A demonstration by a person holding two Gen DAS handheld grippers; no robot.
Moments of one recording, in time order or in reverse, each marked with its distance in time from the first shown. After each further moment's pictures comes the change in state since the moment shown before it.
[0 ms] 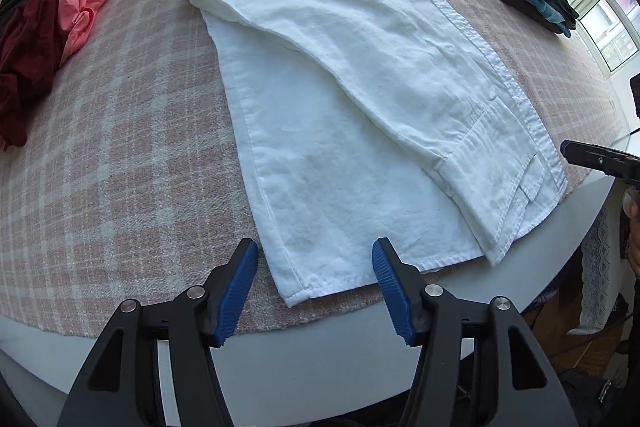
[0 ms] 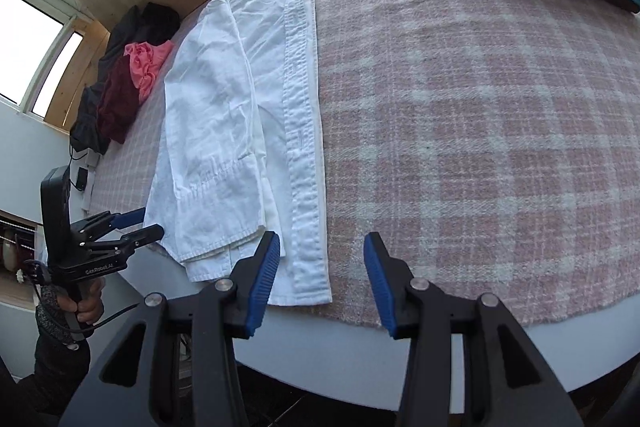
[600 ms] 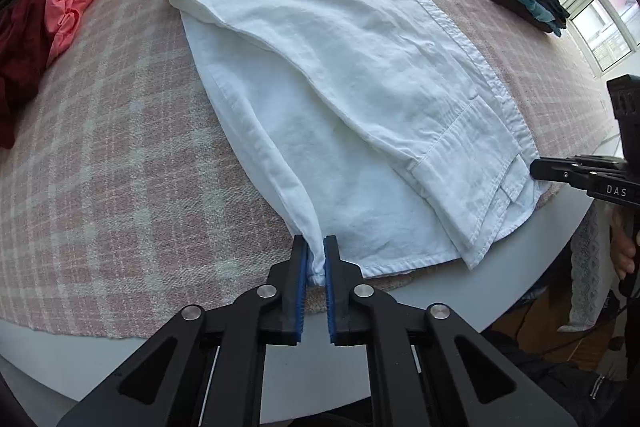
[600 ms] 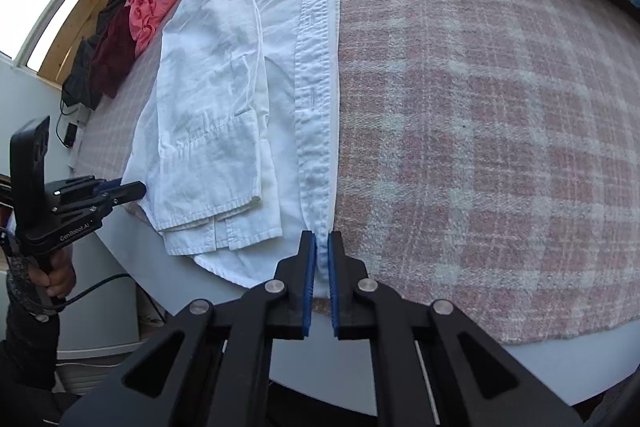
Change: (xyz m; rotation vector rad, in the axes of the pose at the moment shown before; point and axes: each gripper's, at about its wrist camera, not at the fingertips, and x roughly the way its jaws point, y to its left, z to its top) left arm -0.004 -0.003 0.003 -0.016 0.013 -0.080; right arm 0.034 0.014 -0.001 -0.061 0.093 0.004
